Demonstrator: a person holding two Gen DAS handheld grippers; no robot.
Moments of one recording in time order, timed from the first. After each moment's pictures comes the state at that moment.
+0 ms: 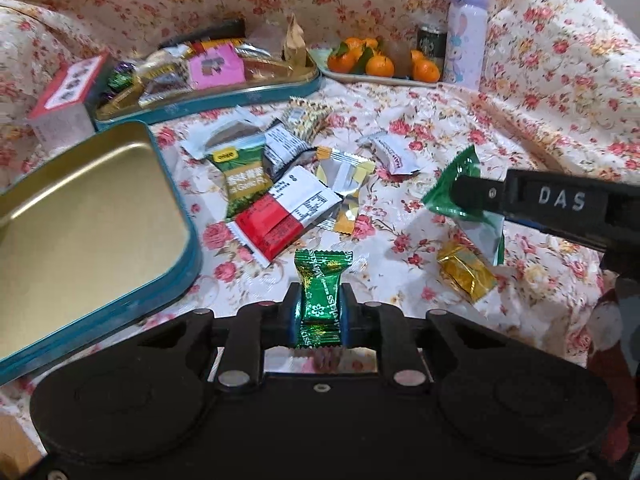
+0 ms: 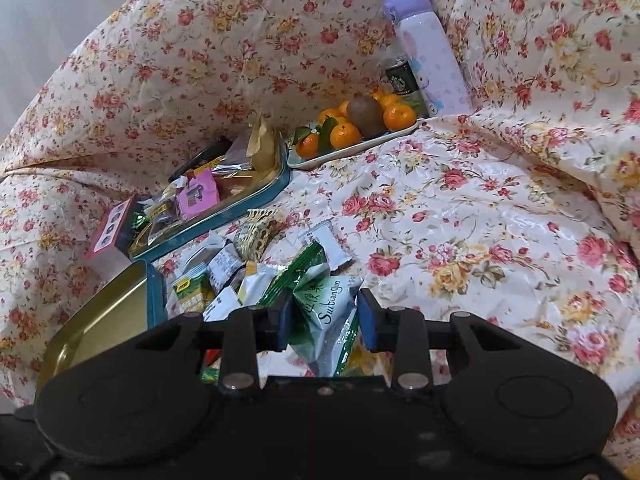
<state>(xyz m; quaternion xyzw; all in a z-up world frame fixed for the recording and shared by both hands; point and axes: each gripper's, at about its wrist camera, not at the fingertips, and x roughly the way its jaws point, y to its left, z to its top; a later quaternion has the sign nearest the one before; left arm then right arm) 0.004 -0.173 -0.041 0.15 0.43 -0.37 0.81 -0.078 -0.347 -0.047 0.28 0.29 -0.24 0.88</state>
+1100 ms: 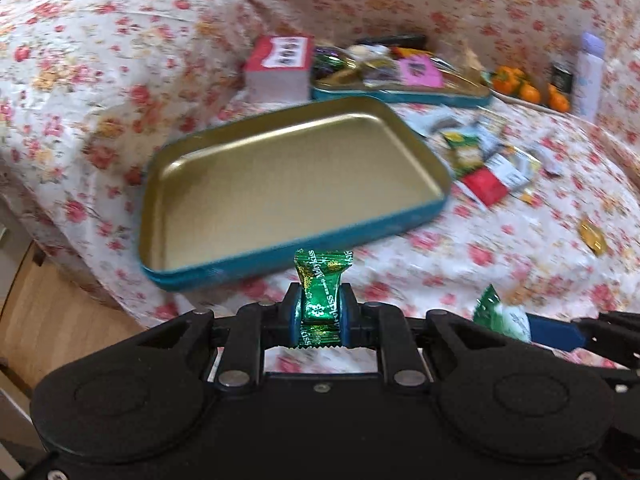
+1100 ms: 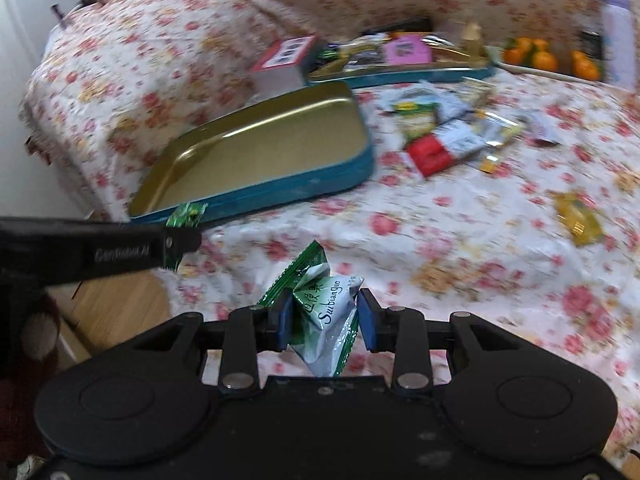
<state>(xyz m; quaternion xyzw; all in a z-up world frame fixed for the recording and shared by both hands) 0.023 -0.011 -0.009 0.13 0.42 -0.21 0.87 -0.078 -0.166 -0.047 0.17 0.42 -0.04 0.89</state>
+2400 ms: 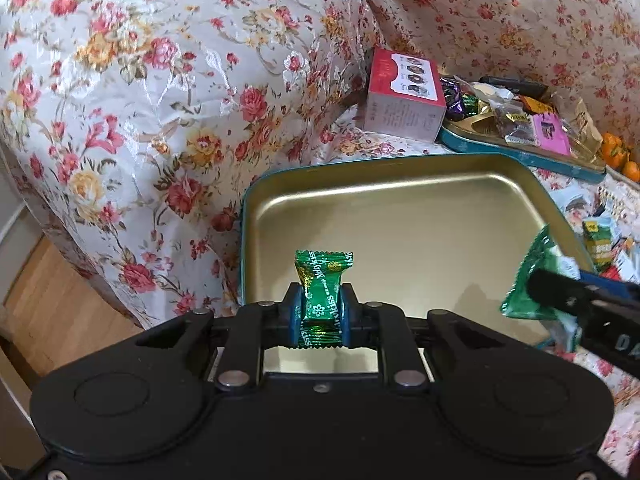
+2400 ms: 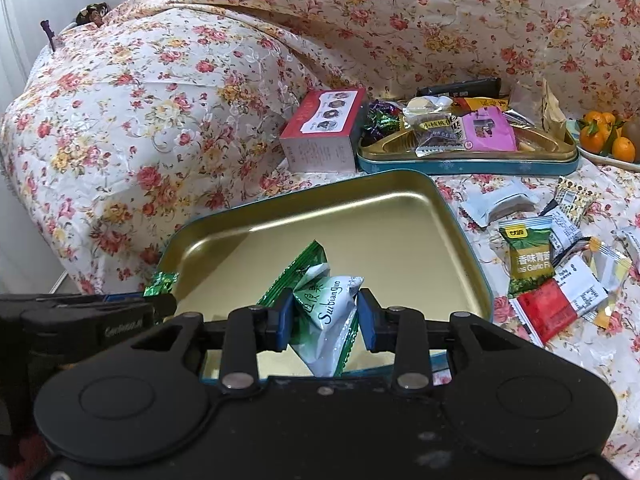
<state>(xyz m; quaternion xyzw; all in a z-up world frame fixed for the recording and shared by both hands) 0.142 0.047 -0.023 0.07 0.43 -0.15 0.89 0.078 -0.131 -0.028 0.16 0.37 -0.06 0.91</state>
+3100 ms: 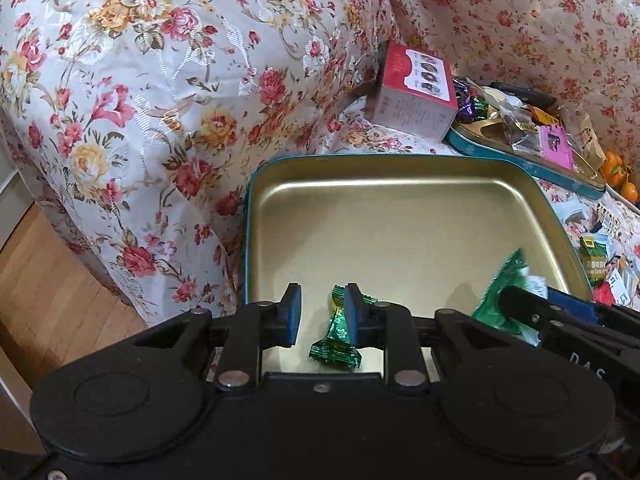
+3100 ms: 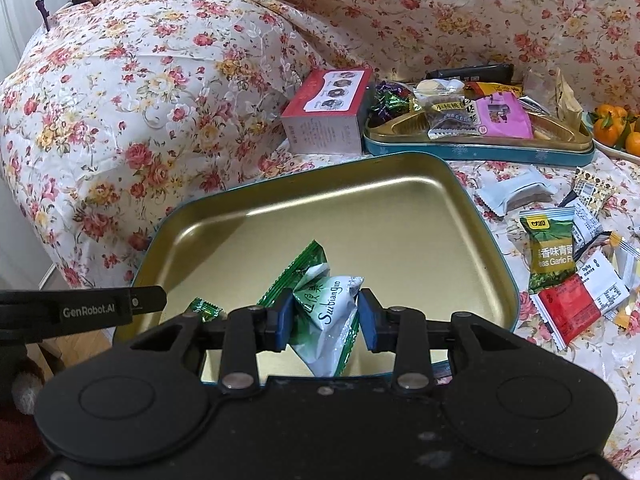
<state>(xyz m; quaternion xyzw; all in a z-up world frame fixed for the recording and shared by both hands) 0.151 0.055 -0.026 0.04 0.45 -0.15 0.88 0.097 -0.121 -0.042 0.15 0.39 -0.06 0.91</state>
